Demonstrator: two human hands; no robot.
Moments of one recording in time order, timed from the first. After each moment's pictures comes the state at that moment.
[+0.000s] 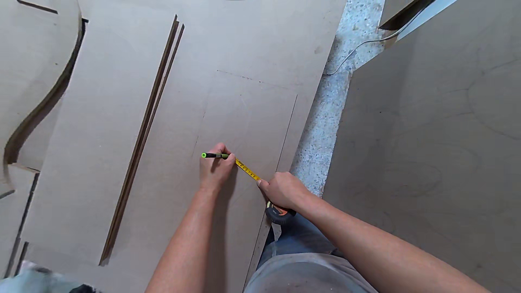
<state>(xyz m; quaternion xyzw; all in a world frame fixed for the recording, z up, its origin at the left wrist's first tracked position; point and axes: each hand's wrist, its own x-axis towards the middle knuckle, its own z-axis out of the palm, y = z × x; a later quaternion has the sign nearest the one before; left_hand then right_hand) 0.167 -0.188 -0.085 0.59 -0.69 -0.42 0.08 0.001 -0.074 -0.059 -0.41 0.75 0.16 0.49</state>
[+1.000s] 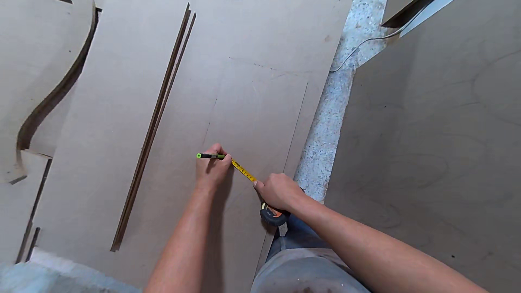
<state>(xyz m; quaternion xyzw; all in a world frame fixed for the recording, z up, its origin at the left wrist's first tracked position) 0.227 -0.171 -0.083 0.59 -0.68 -0.42 0.08 0.064 -0.055 -0.058 -0.43 0.74 0.15 0.49</state>
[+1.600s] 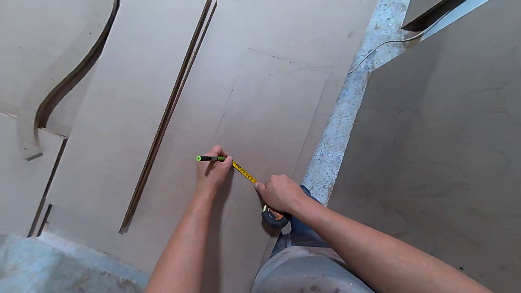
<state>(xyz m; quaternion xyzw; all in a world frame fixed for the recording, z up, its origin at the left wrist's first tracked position) 0.267 -0.153 -0.084 0.62 -0.65 -0.43 0.09 0.093 -0.050 -0.061 -0.46 0.72 0.17 0.48</state>
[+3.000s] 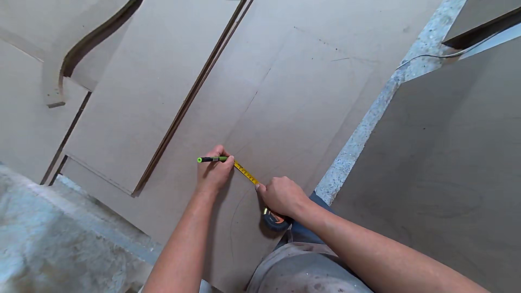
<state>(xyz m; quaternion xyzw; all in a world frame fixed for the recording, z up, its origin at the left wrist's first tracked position) 0.335 -0.109 -0.085 0.68 -0.59 -0.42 0.11 0.148 -0.032 -0.062 -0.52 0.68 0.22 0.47</state>
